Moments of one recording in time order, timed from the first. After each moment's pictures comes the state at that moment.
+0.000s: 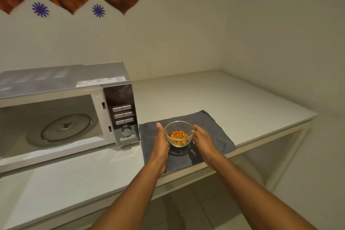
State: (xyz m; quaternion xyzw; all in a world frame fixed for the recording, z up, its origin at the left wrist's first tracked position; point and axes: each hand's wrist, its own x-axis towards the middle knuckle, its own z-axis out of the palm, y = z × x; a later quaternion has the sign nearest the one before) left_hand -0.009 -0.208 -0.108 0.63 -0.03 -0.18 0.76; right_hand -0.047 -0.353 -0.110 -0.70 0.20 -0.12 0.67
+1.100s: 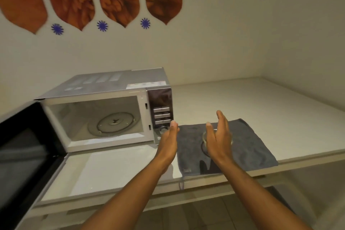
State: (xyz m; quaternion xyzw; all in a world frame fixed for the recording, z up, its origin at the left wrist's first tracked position) left_hand -0.015 -0.121 -0.064 0.77 -0.06 -0.06 0.63; right_hand -0.032 -0.287 -0.086 -0.81 0.09 -0.34 0.48
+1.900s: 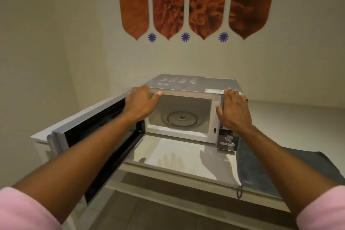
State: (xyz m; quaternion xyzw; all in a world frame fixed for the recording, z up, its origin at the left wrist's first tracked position) left_hand -0.063 0.171 0.081 0.93 0.07 0.27 0.23; right_hand 0.043 -0.146 0.026 -0.93 -0.13 -0.32 0.09
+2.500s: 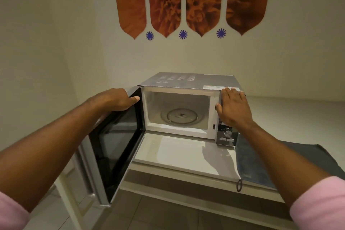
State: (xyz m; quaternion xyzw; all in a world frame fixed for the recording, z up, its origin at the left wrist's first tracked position) left_hand -0.083 0.235 0.115 0.98 0.17 0.06 0.04; right_hand 0.047 -0.155 0.020 -0.94 -0.14 -0.30 0.04
